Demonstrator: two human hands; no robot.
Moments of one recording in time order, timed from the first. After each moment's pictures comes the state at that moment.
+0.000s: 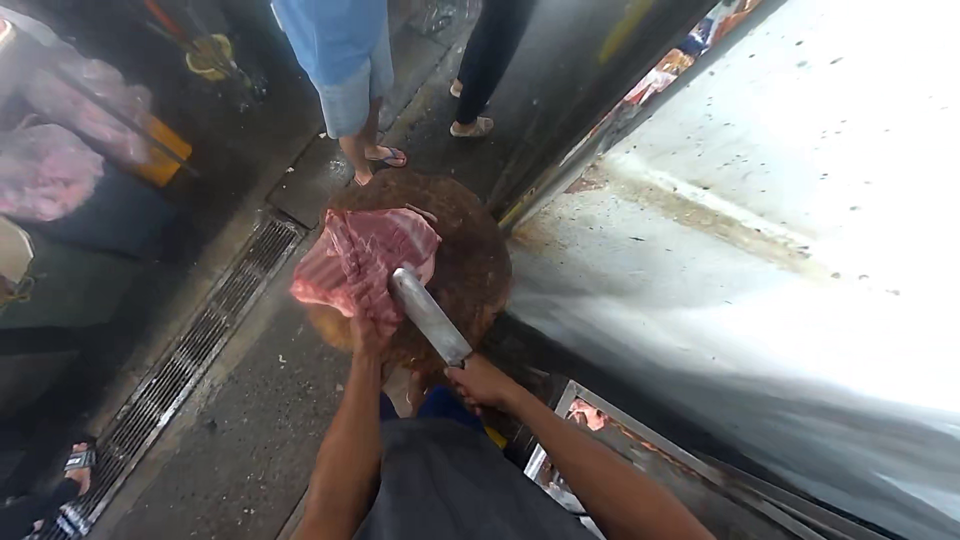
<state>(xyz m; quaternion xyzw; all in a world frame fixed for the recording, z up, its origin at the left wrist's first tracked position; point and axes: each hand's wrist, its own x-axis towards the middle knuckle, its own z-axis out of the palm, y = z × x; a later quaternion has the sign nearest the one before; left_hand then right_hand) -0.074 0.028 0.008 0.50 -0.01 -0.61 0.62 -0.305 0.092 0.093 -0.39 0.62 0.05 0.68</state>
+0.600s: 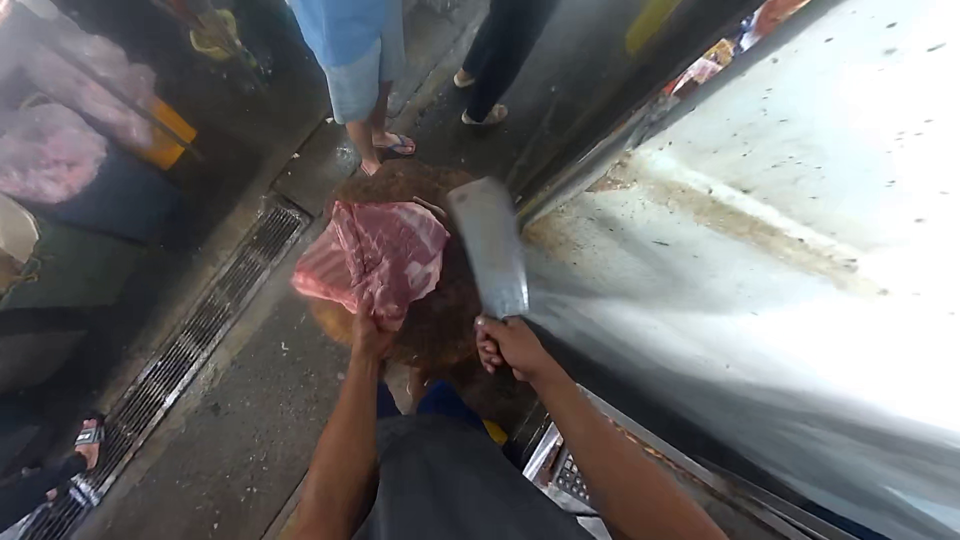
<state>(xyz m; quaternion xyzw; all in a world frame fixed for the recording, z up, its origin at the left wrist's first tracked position) -0.066 0.028 0.006 0.43 0.00 -0.67 0.60 -0.325 0.045 0.122 -0.28 0.54 -0.24 0.76</state>
